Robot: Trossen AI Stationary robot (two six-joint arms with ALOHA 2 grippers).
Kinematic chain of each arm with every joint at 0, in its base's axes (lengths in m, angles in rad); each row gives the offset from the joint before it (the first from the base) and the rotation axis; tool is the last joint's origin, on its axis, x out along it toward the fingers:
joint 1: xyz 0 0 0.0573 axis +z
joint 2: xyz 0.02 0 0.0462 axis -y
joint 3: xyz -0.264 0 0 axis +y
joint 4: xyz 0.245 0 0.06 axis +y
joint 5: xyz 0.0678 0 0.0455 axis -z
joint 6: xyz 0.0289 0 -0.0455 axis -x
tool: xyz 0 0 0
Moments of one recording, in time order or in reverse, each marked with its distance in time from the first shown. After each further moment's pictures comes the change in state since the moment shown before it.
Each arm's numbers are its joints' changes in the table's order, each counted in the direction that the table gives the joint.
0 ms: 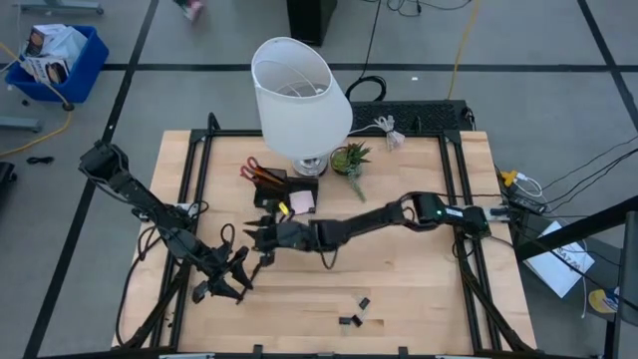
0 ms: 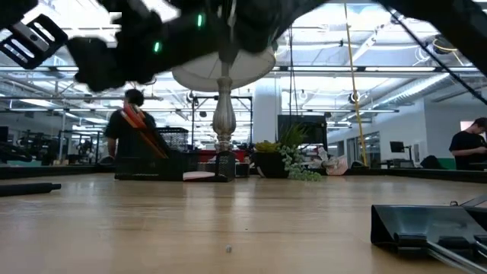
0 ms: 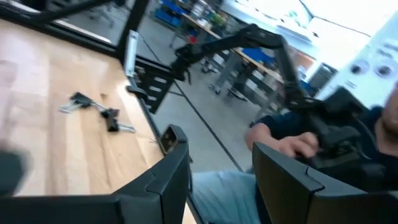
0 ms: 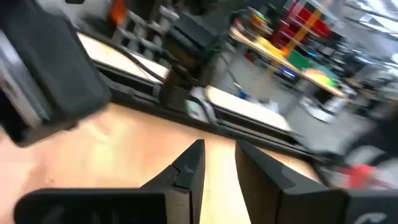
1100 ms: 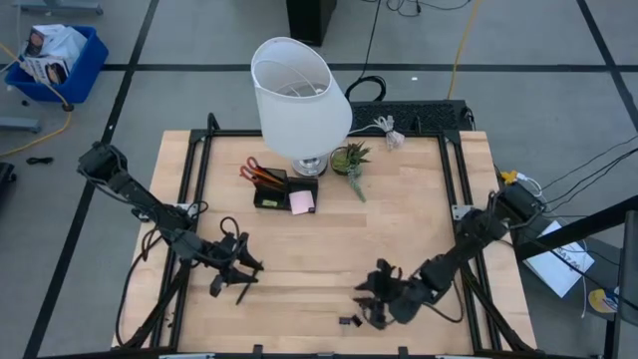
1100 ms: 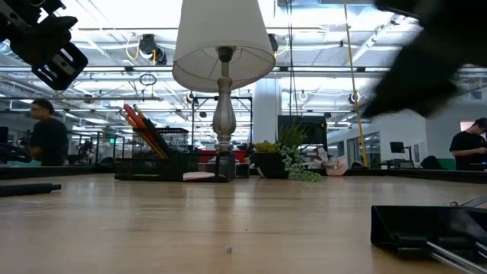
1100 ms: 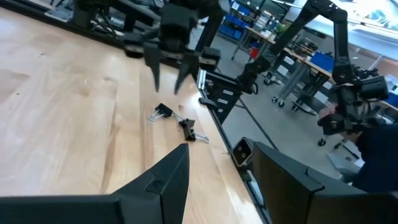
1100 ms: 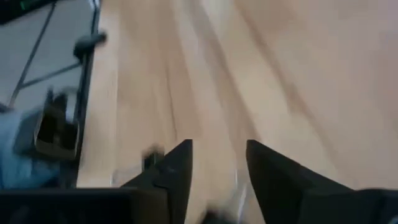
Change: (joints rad) left arm 0.038 0.000 0.000 0.094 -0.241 -0.046; right arm 0.562 0.690 0.995 0.246 0.172 -1.215
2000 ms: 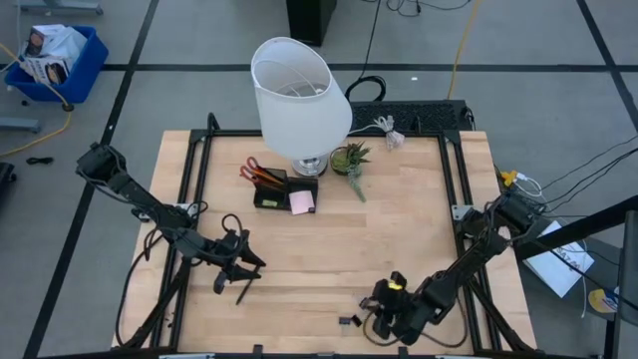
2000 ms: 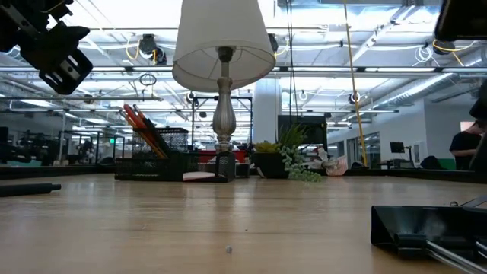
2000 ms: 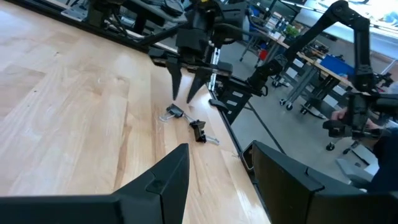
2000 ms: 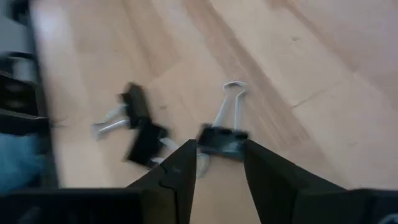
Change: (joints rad) left arm 0.036 0.000 0.000 0.015 0.000 0.016; right arm 0.131 -0.080 -0.103 0.317 -0.011 -0.438
